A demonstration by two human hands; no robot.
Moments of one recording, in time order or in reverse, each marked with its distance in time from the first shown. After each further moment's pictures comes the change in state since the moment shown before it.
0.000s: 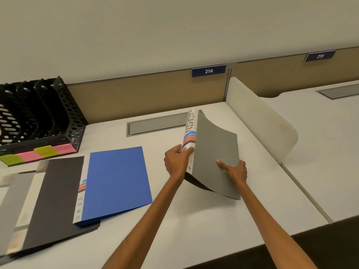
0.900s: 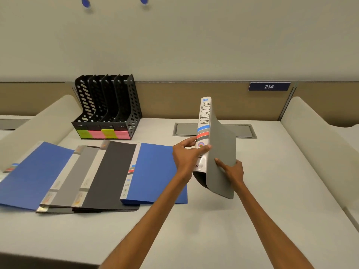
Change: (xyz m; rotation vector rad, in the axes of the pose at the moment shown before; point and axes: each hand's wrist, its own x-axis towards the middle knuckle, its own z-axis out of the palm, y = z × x) left_hand 0.005 0.044 -0.116 -0.273 0.124 0.090; right_hand -0.049 -0.081 0.130 0.072 -0.323 -0.233
